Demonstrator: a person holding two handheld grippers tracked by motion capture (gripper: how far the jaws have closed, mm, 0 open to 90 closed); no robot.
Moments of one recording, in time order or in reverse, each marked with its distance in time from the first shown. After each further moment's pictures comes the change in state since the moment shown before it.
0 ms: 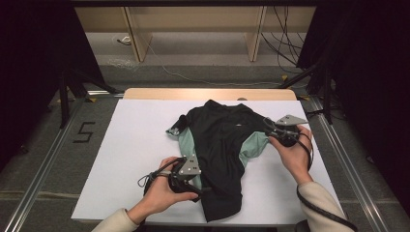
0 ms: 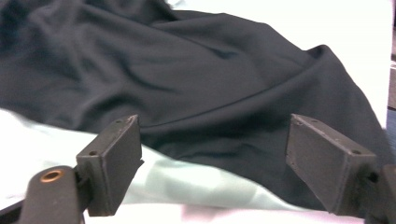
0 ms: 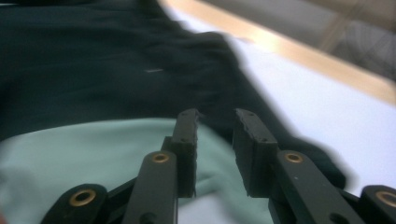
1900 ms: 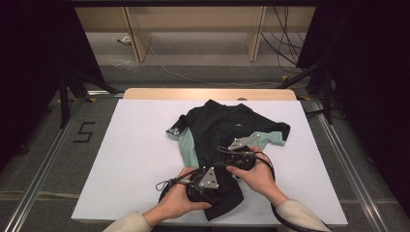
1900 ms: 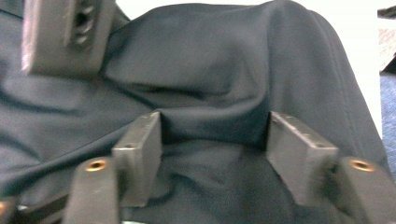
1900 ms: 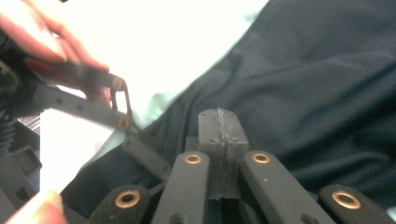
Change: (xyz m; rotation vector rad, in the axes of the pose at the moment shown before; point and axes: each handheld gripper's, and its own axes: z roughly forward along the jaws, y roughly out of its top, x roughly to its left) left arm -0.023 0.002 0.044 0.093 -0.075 0.133; right arm 0.130 0.006 0.022 0.139 0.654 -0.022
